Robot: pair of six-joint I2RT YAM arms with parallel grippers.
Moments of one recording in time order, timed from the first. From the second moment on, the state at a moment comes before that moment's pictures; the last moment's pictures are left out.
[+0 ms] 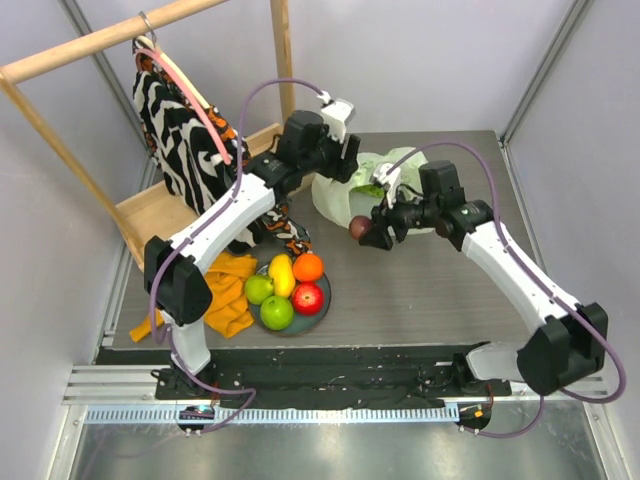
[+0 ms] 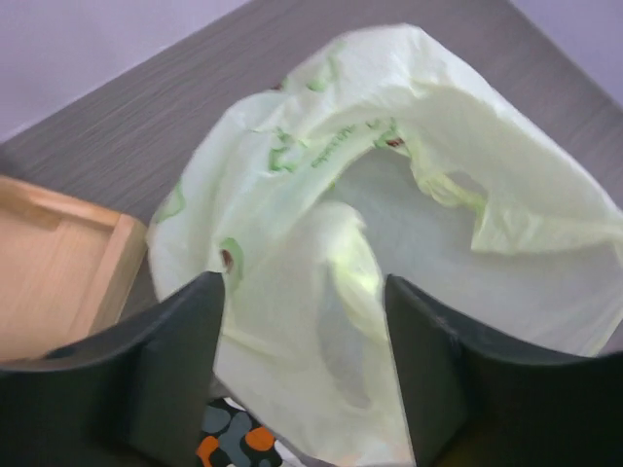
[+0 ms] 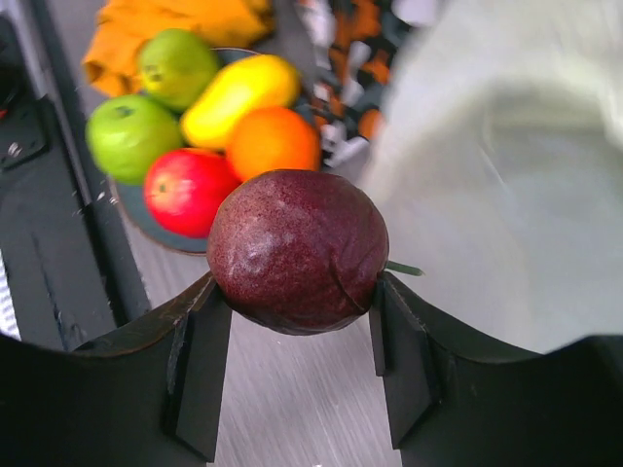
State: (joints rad) left arm -0.65 1.84 1.82 -0.38 0.08 -0.05; right arm 0.34 1.33 1.15 -0.52 -0.71 -0.31
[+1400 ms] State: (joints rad) left arm -0.52 1.62 1.70 -0.41 0.08 -0.11; right arm 0.50 1.57 1.42 -0.76 -0.60 -0.69
